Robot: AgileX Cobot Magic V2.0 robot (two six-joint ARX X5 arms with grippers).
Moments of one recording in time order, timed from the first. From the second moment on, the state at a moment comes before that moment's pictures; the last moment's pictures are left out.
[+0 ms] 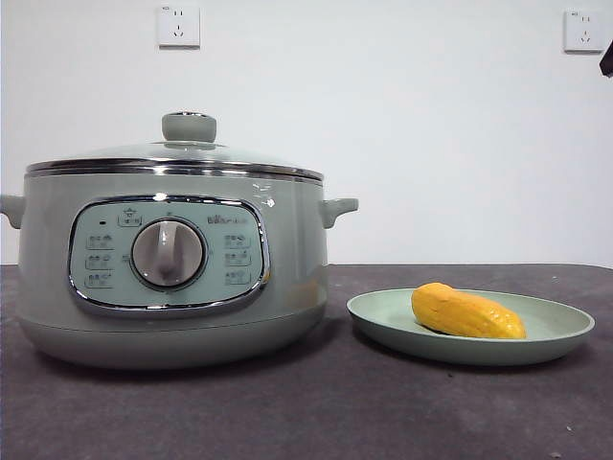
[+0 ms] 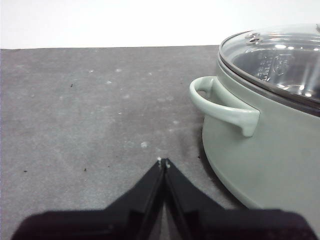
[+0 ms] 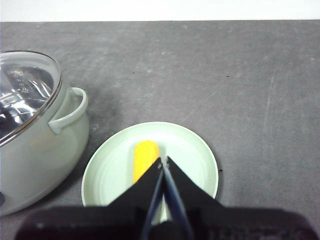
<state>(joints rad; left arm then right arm) -0.05 0.01 0.02 -0.20 -0.03 -0.03 0.51 0.57 0.59 -0.41 0.21 0.15</state>
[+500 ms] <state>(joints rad) -0.05 0.01 0.02 -0.20 -0.03 -0.03 0.51 0.55 0.59 -0.45 0.21 0.13</state>
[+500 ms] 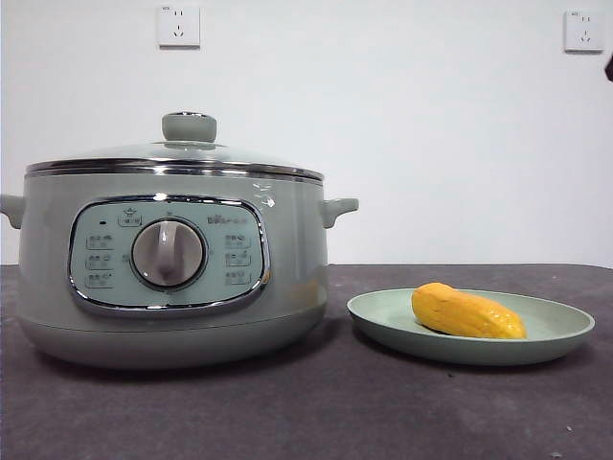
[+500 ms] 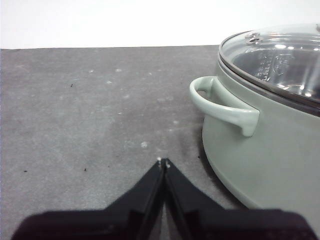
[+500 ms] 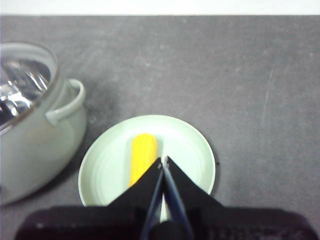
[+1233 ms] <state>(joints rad) -0.05 0.01 0.02 -0.20 -0.03 -0.03 0.10 0.04 0.11 -0.14 -0.05 -0.03</state>
